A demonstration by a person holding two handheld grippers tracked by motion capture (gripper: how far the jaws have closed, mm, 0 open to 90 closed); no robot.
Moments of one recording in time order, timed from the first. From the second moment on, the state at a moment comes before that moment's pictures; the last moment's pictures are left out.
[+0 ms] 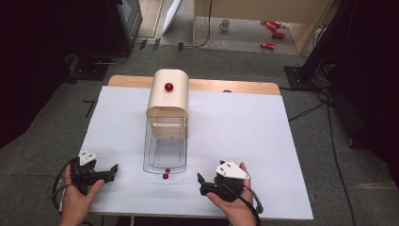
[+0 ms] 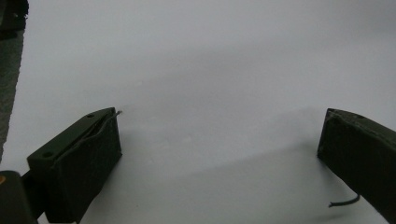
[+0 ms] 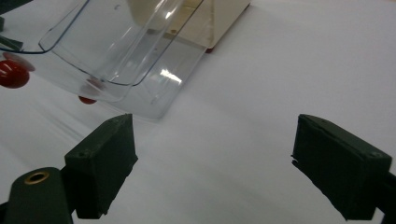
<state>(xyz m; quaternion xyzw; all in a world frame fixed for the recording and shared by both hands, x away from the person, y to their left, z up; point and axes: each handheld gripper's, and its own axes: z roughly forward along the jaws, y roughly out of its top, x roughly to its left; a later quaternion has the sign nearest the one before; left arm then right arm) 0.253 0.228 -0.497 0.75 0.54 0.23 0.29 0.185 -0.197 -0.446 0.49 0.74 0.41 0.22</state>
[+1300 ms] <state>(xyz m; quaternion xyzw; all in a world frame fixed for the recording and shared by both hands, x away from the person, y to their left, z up) 0.253 0.228 -0.498 0.75 0.54 0.23 0.29 0.174 -0.127 -0.459 0.44 0.76 0.45 0.16</state>
